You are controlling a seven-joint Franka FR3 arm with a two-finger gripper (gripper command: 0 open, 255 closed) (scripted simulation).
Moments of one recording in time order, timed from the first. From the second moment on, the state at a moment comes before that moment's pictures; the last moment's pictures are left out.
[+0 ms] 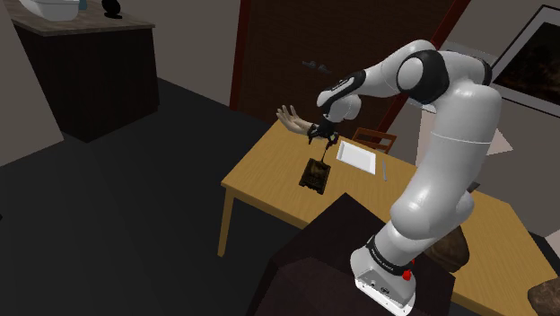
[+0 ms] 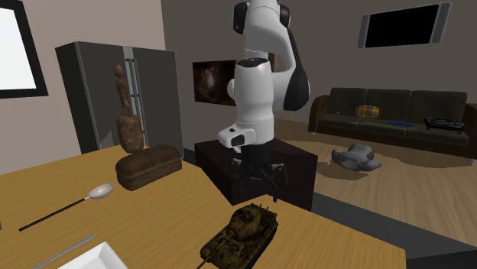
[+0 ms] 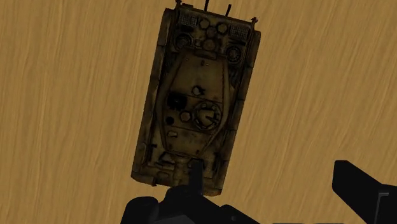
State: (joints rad) arm -0.34 0.37 -0.23 -2.10 0.22 2.42 0.18
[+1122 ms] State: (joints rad) arm -0.47 0.70 -0.23 -1.90 0.35 2.53 0.21
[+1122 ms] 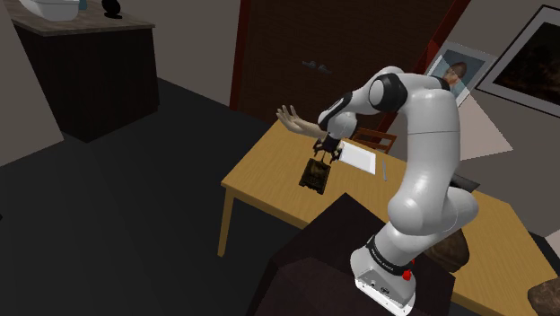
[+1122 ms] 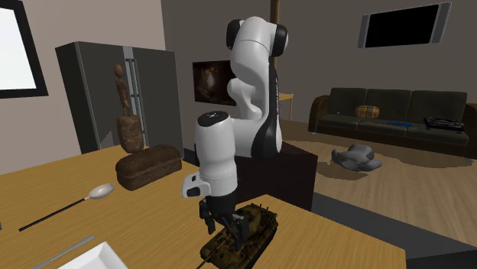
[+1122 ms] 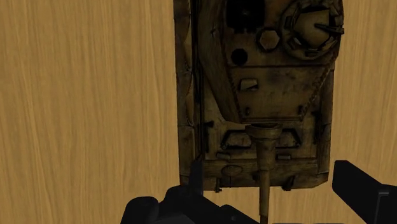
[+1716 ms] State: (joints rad) arm -0.47 0.71 -0.23 -1.90 0.35 2.54 0.21
